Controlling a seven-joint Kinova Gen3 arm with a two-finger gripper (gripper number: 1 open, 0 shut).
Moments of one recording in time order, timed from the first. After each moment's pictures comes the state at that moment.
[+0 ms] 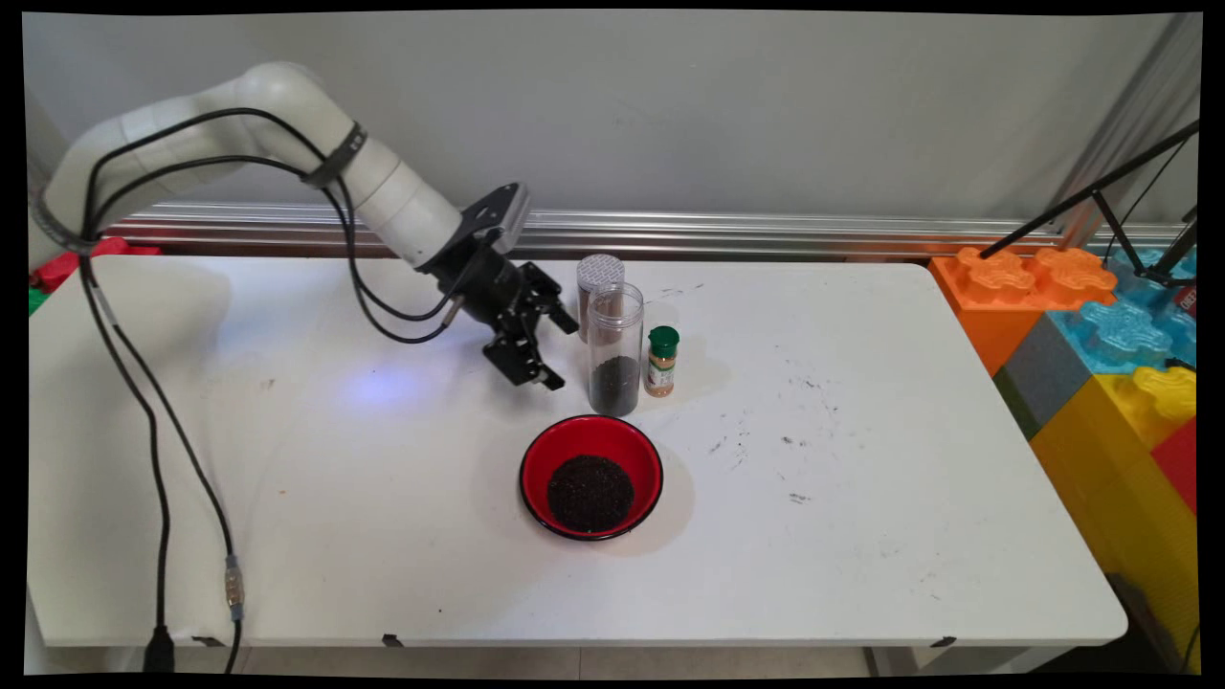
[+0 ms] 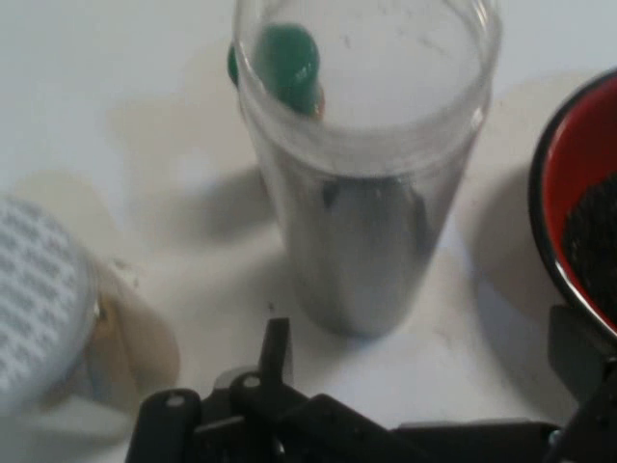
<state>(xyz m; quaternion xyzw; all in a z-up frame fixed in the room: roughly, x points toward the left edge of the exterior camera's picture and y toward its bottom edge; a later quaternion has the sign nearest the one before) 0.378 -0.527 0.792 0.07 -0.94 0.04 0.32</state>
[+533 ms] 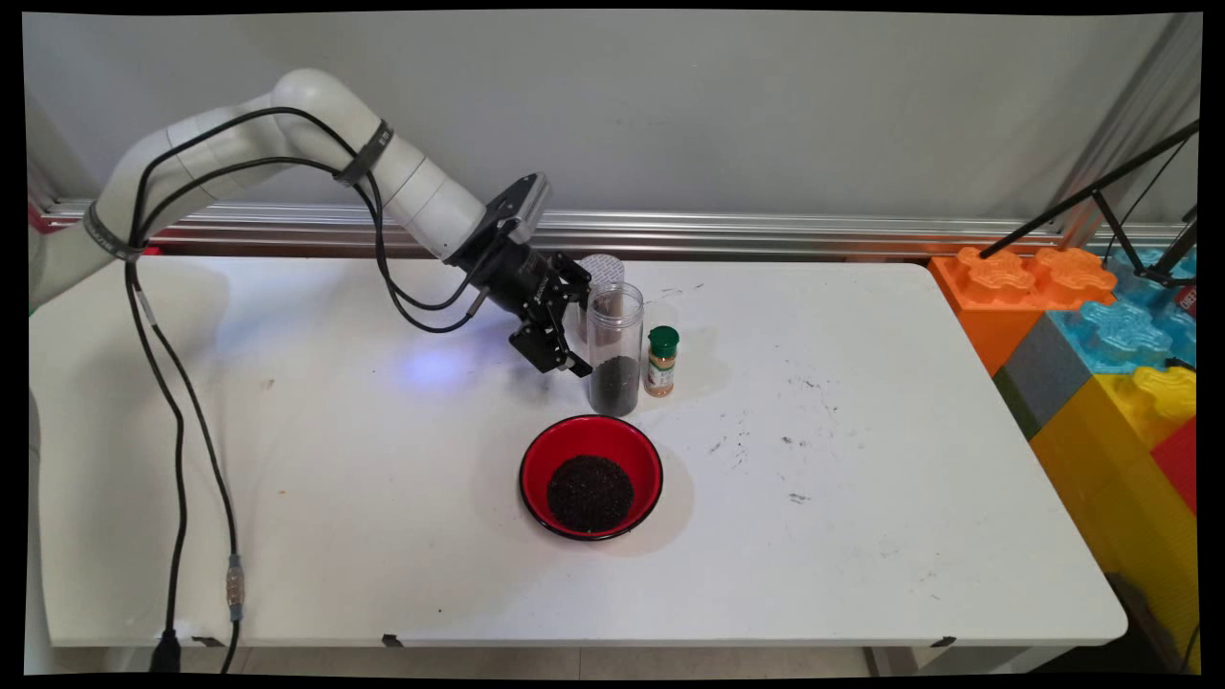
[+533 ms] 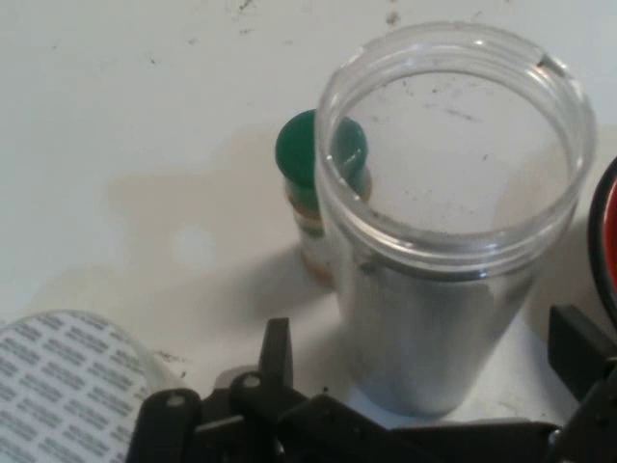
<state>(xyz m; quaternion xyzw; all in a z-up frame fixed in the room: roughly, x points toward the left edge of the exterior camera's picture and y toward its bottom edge) 0.372 -0.556 0.779 0.03 -0.93 0.05 0.37</state>
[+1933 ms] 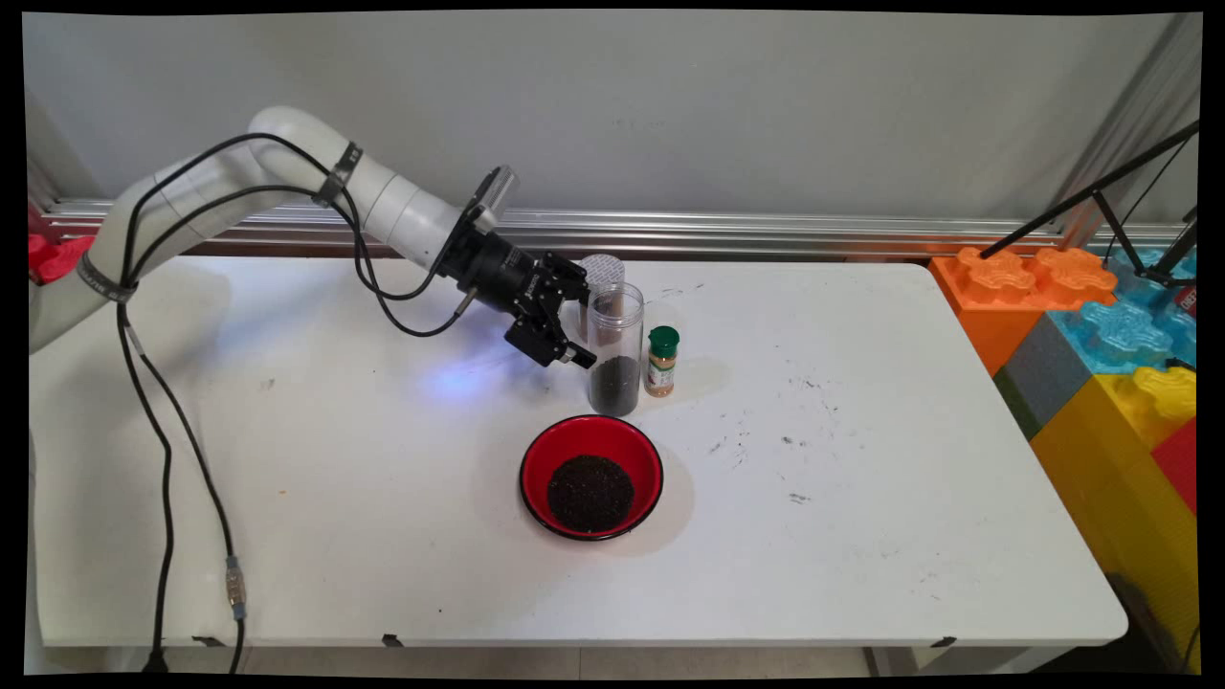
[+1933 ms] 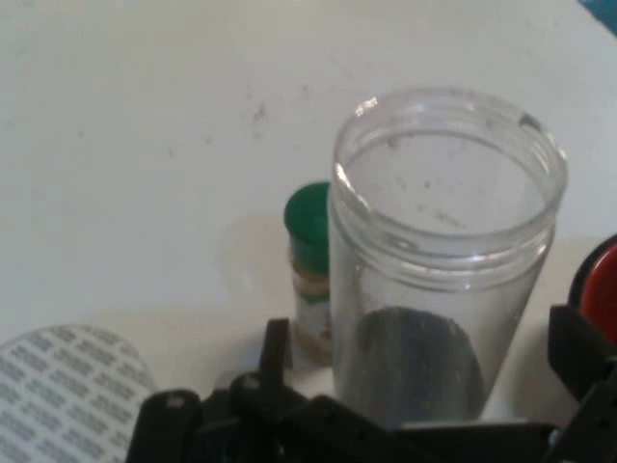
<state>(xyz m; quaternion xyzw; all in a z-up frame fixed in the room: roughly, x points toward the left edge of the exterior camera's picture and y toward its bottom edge) 0.405 -0.553 0.750 0.06 -0.88 0.04 0.47</state>
